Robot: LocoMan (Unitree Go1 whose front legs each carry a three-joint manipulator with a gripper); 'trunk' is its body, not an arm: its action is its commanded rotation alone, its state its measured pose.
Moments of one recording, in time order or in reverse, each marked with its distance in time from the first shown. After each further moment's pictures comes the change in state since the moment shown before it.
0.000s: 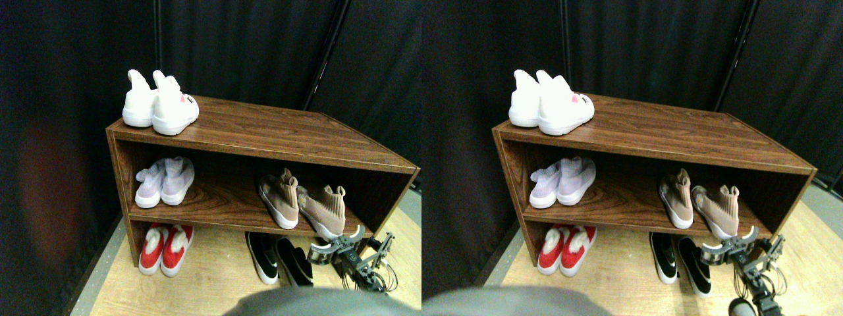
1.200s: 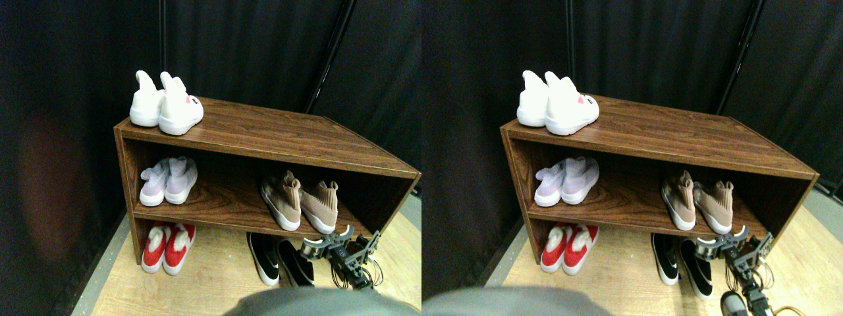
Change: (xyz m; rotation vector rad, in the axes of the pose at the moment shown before) right arm 0.011 -0.009 -0.003 0.055 0.006 -0.001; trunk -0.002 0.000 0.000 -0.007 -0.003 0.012
